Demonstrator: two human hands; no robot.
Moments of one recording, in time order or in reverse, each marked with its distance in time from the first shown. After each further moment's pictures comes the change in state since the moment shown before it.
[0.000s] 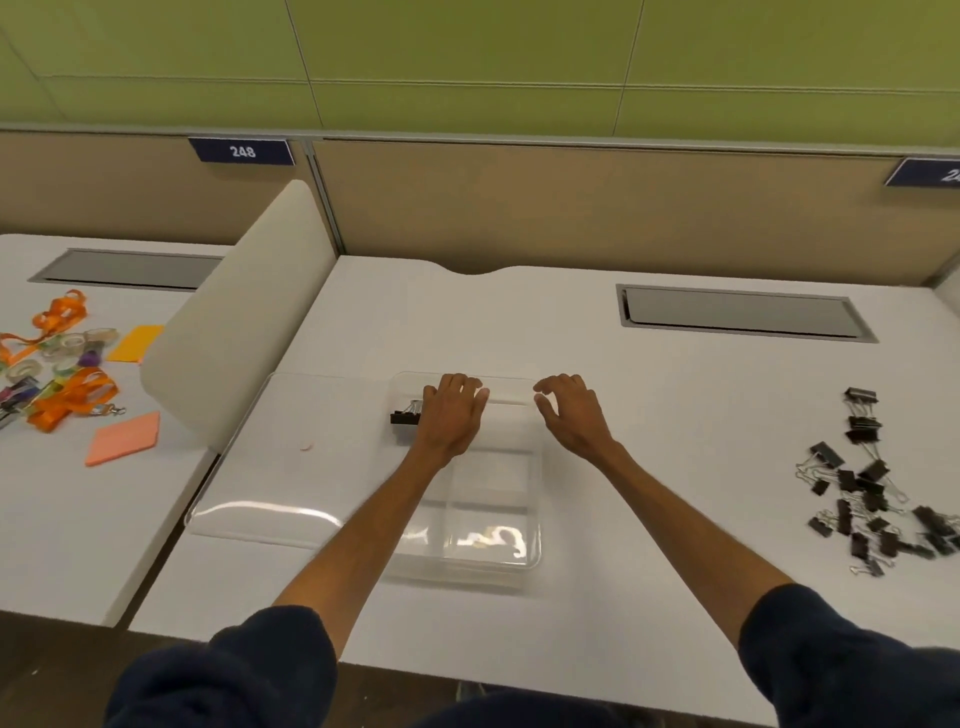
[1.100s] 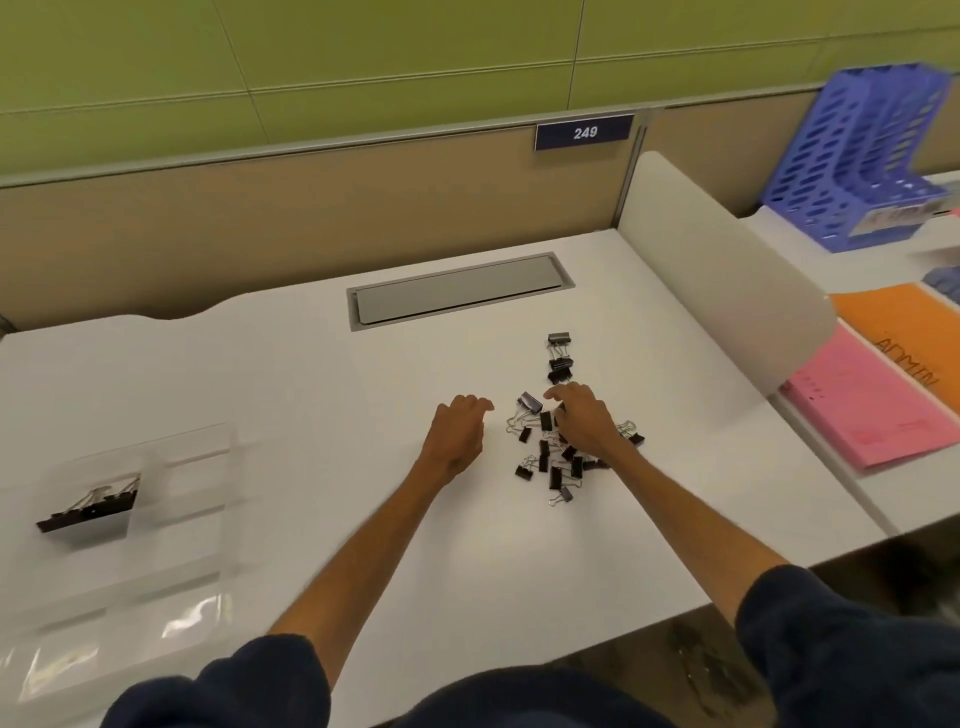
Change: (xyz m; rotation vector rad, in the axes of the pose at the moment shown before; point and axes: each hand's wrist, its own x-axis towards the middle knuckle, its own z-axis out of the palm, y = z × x) left_hand 0.038 0.396 0.144 -0.092 -0.276 0.434; right_hand -0.179 0.340 -0.224 -0.086 -0.060 0.472
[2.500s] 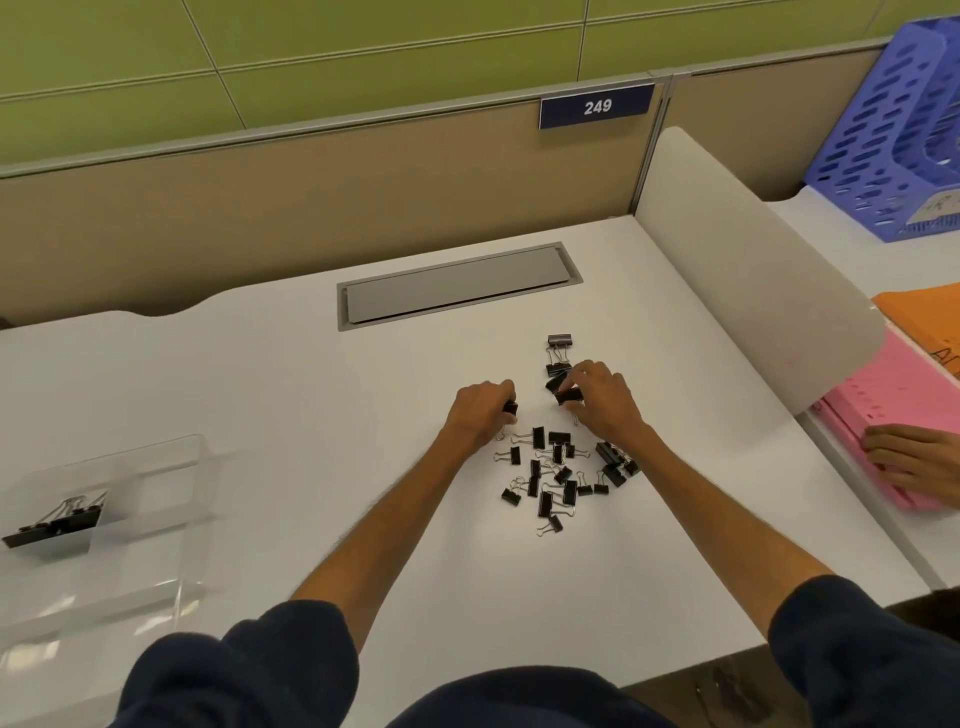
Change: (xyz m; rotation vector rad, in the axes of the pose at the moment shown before) left_hand 0.092 0.032 0.009 -0.002 -0.146 -0.052; right_hand 0.053 0.045 -0.029 -0.149 0.086 -0.155
